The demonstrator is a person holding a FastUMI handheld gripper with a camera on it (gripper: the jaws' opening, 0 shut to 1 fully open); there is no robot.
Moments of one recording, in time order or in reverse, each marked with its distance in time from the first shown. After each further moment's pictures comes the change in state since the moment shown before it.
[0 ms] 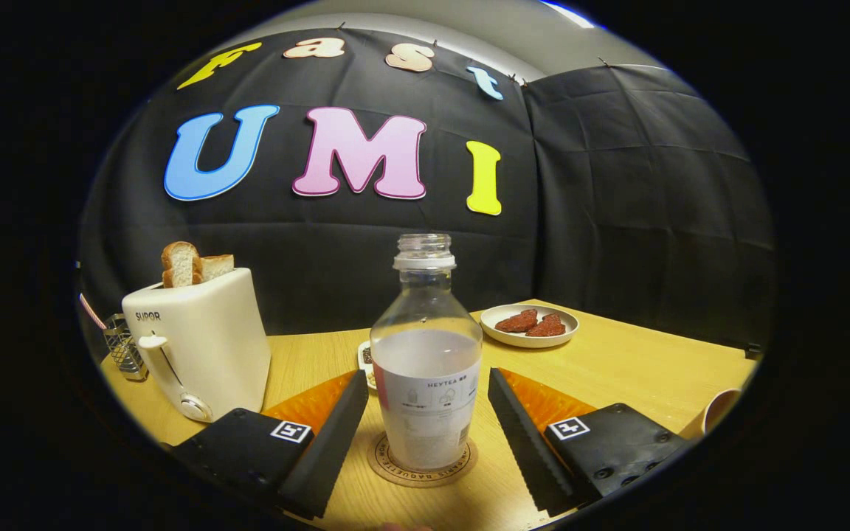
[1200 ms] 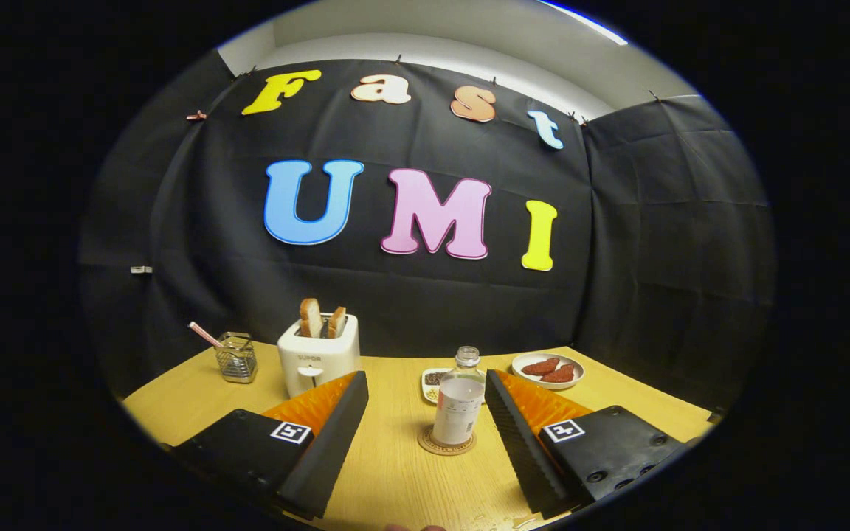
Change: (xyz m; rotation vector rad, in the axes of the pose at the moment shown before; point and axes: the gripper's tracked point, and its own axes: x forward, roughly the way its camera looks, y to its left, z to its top) arm -0.172 0.022 0.129 -0.080 -0.092 0.309
